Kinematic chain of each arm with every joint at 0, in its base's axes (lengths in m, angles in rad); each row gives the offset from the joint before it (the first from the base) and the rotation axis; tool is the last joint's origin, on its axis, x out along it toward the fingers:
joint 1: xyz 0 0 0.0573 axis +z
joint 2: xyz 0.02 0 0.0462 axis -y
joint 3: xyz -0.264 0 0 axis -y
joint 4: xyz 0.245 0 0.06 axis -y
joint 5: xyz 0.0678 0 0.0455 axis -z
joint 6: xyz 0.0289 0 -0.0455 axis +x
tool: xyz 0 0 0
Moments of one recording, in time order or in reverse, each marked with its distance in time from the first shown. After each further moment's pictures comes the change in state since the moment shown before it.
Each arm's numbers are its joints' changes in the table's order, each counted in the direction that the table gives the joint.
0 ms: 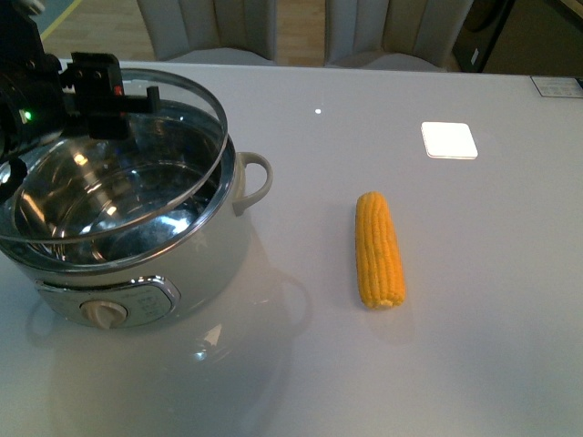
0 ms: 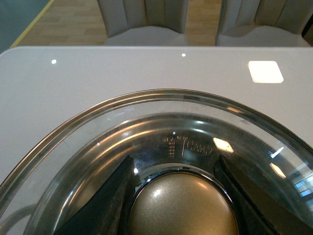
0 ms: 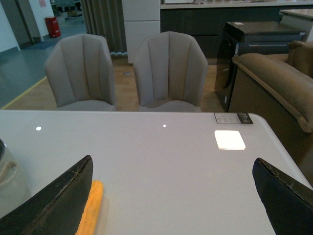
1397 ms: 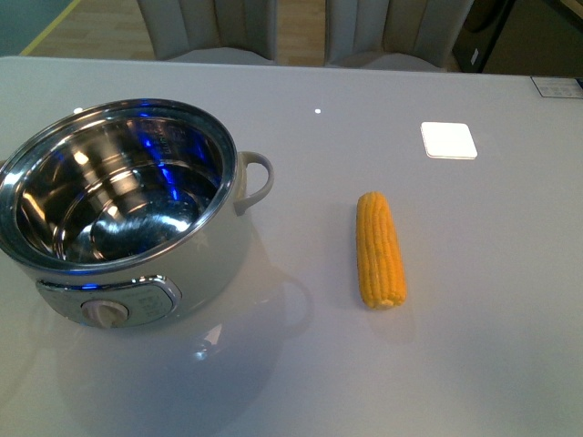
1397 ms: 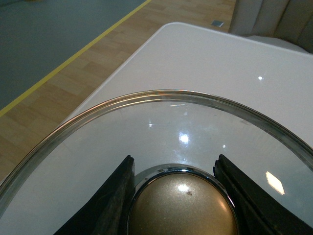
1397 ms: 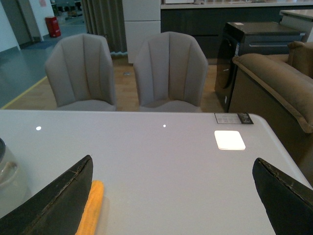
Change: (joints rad) left arm 0.657 -0.209 -0.015 0.254 0.226 0.050; right arm 0.000 0.000 0.000 0.000 0.000 0.000
